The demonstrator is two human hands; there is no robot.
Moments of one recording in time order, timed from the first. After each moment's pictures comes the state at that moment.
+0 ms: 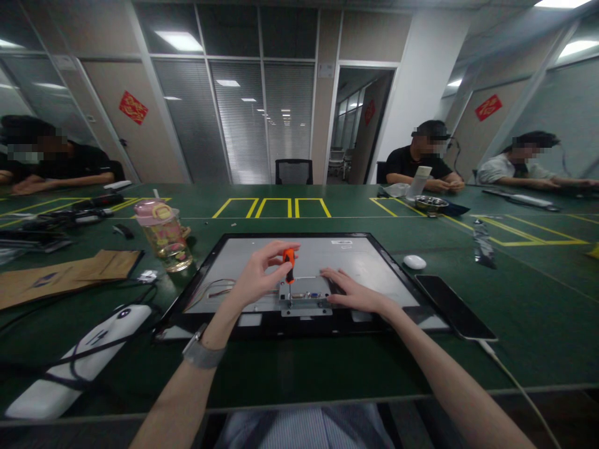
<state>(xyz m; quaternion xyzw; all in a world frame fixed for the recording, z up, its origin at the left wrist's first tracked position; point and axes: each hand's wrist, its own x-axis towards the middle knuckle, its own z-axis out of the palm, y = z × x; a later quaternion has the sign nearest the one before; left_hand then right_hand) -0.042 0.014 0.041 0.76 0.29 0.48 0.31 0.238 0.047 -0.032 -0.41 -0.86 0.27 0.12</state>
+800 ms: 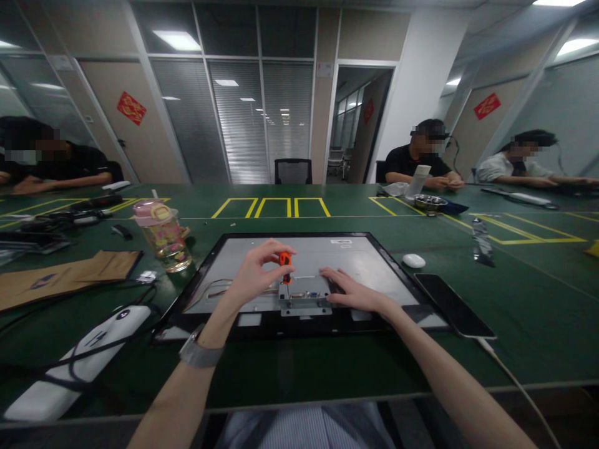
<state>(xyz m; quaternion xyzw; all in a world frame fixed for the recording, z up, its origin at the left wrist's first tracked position) -0.044 0.016 0.045 0.77 0.31 0.50 0.27 0.238 0.047 -0.034 -0.40 -0.87 0.27 0.12</state>
